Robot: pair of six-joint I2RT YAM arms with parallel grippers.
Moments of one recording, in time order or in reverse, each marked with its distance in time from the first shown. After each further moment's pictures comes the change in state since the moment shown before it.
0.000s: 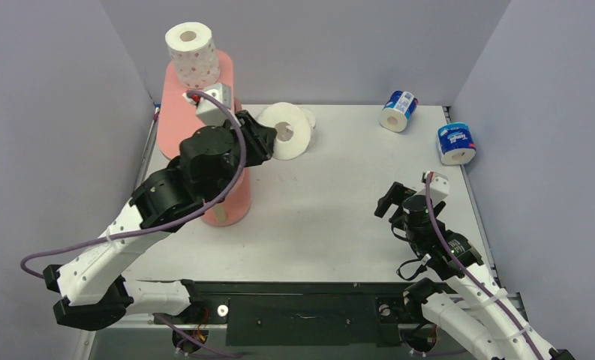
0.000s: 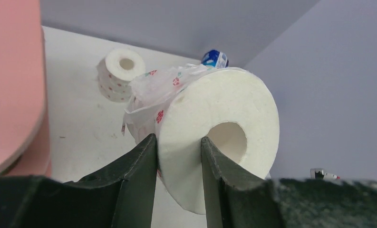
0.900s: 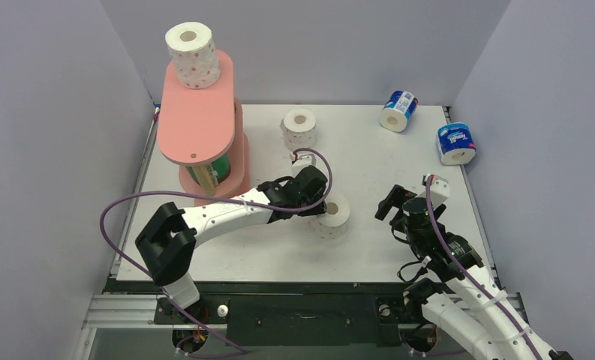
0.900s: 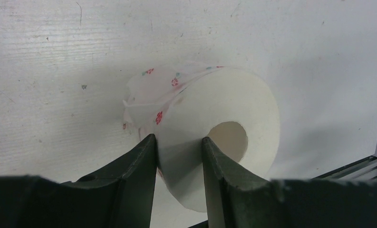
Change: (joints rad) left arm 0.030 0.457 -0.435 0.274 0.385 -0.261; right arm 0.000 -0.018 -0.018 -0.019 0.000 0.012
